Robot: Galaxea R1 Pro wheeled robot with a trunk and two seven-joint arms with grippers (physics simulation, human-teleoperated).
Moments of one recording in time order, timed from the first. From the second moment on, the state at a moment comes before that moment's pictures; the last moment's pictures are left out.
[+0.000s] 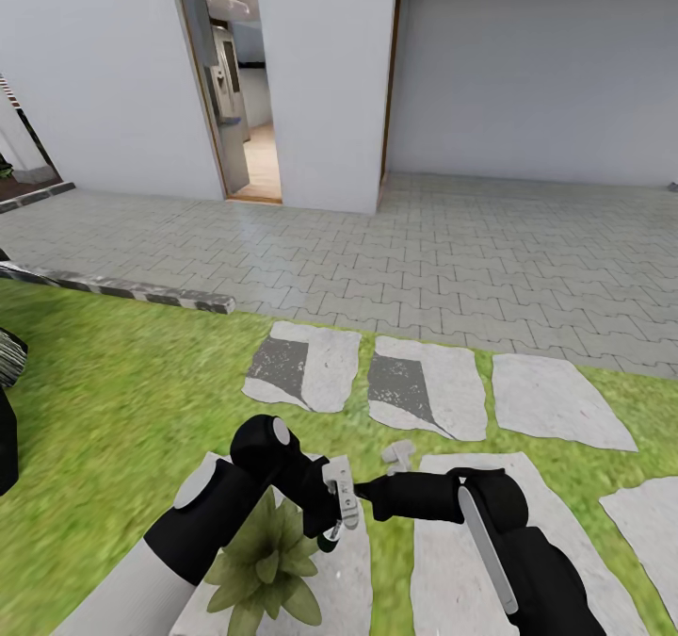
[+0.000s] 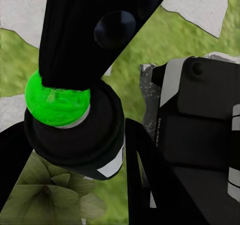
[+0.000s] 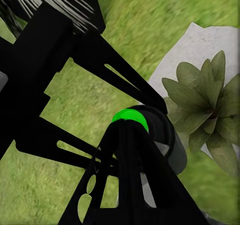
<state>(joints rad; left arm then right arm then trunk) -0.63 -0.02 -0.54 -1.32 -0.78 0.71 -1.43 -0.34 0.02 0.13 -1.50 -0.09 1.01 0.79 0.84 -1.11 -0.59</state>
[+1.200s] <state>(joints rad) -0.63 0.12 -0.37 -1.16 -0.78 0.69 -1.38 -0.34 0.00 0.13 -1.50 -0.08 1.01 0.79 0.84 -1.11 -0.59</state>
